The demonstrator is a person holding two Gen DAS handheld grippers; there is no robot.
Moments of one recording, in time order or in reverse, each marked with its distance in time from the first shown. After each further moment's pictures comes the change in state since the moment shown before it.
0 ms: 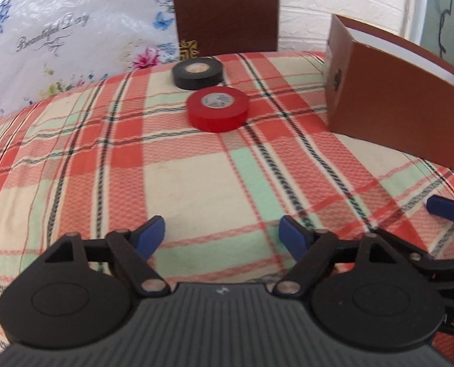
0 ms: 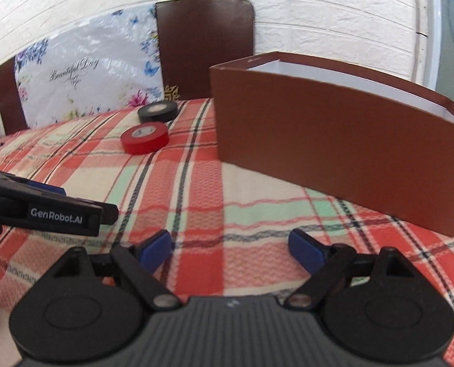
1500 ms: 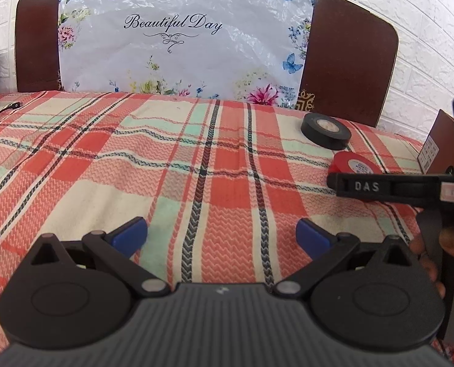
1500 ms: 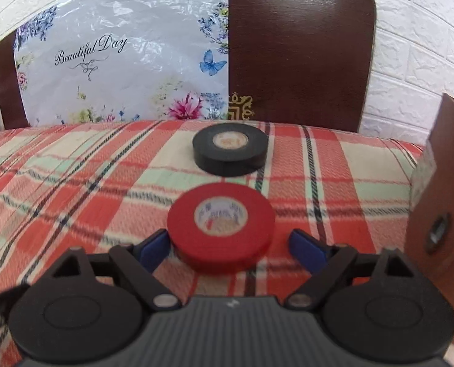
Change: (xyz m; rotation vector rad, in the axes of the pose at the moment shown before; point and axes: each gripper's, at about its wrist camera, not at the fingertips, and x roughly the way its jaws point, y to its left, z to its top) left arm 0.018 0.116 -0.011 -0.287 -0.196 0.112; right arm 0.162 0.099 0.106 -0.111 0.001 0.094
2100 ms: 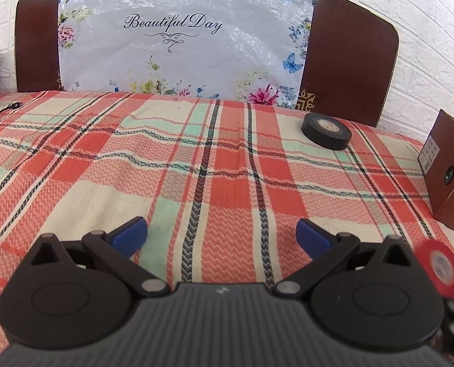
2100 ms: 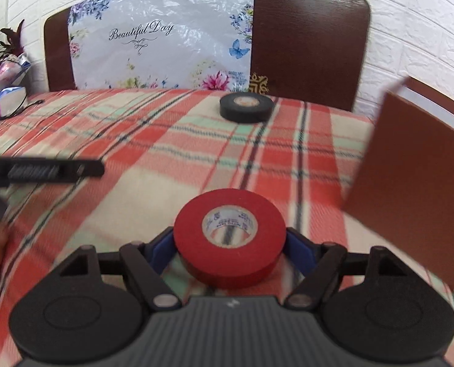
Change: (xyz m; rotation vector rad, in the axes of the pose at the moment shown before) left arm 0.000 0.000 0.000 0.002 0.001 0.006; right arm -0.119 -0.021 -0.077 -0.080 0.056 0.056
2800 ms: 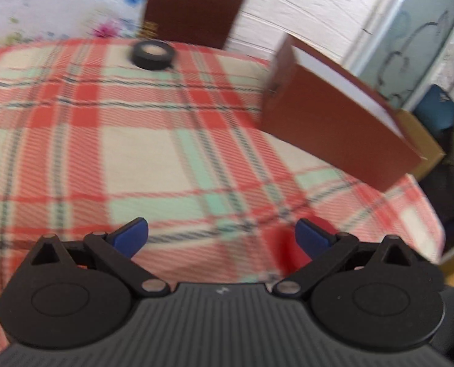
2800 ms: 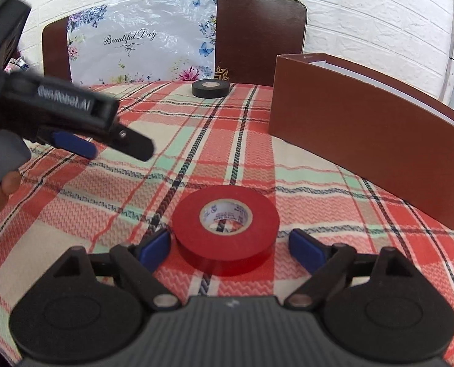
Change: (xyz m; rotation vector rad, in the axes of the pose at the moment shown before) left arm -0.065 -0.084 -0.018 0.093 0.328 -0.509; right arm -0.089 -0.007 -0.074 0.051 -0.038 -0.086
